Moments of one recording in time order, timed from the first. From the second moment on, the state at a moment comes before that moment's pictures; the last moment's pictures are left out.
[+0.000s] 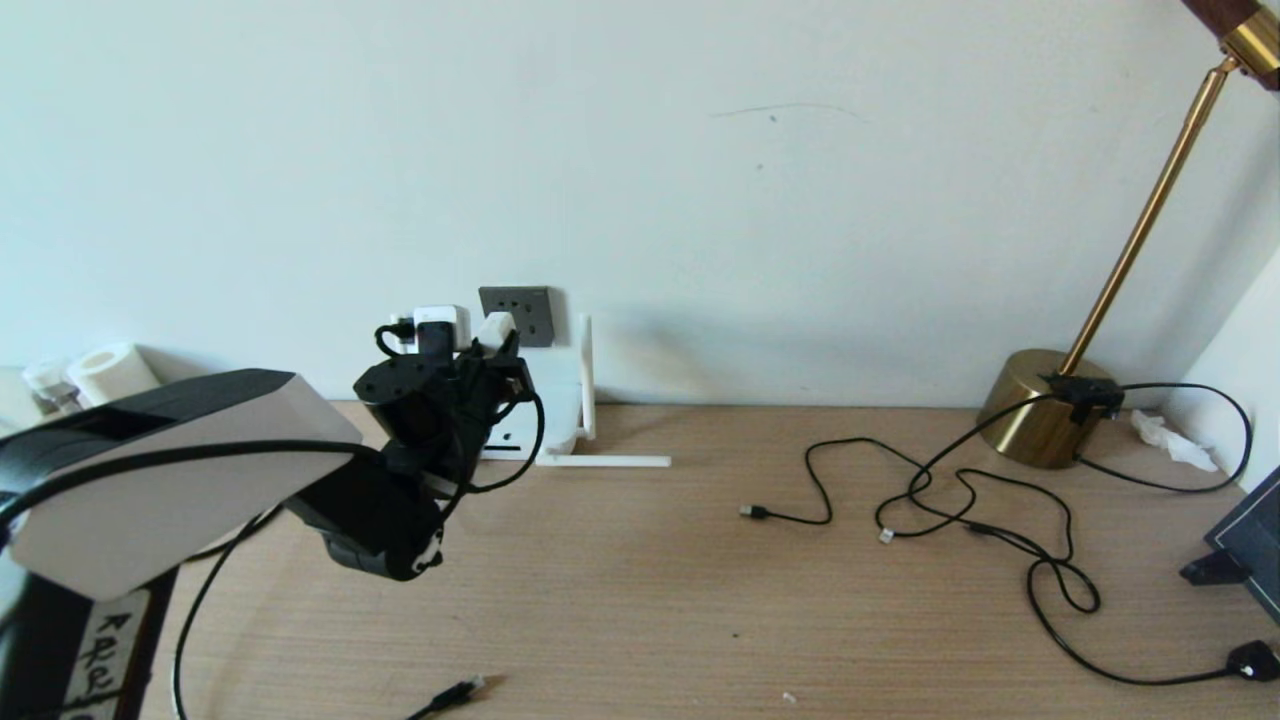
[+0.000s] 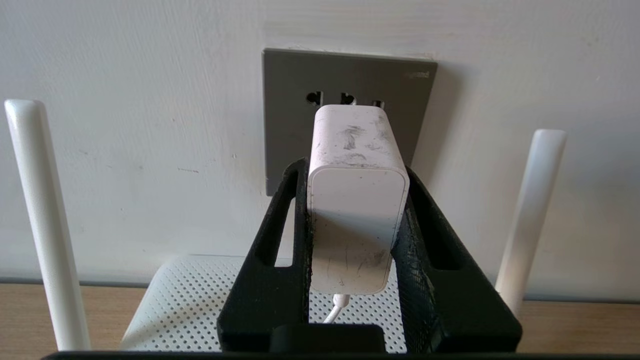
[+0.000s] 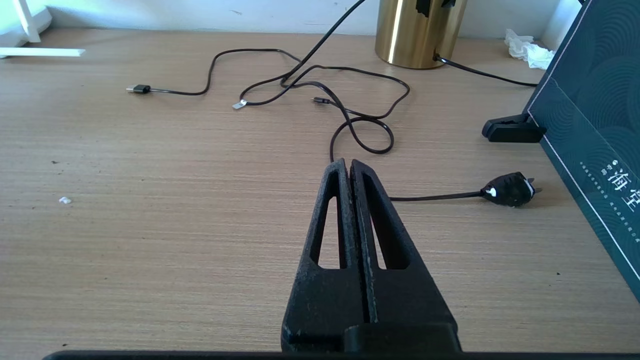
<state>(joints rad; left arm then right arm) -0.31 2.31 -1.07 -1.52 0.23 0.06 0.00 0.00 0.00 -0.01 0.00 0.01</state>
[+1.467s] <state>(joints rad) -0.30 2.31 -1.11 -1.45 0.19 0.08 0.00 0.00 0.00 -0.01 0.00 0.01</state>
